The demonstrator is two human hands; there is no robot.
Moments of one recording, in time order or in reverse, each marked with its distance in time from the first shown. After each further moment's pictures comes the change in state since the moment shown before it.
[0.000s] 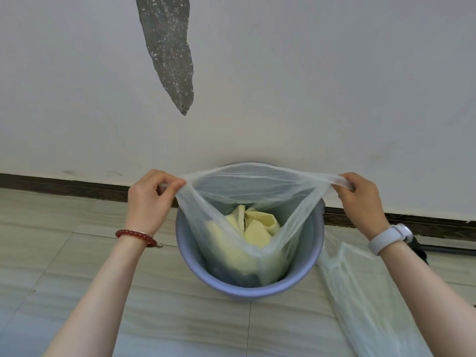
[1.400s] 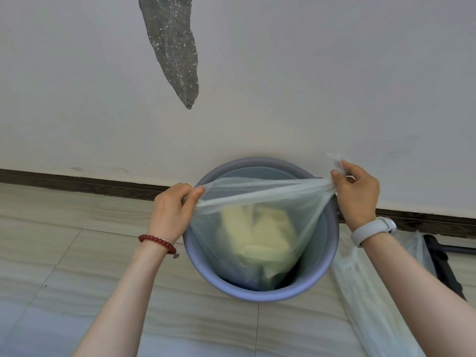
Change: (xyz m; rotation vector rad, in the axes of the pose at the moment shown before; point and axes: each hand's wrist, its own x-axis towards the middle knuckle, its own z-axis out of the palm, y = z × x) left_hand -0.011 -0.006 0.024 0.096 -0.152 -0.055; right_hand 0.011 -0.007 0.041 0.247 0.212 0.169
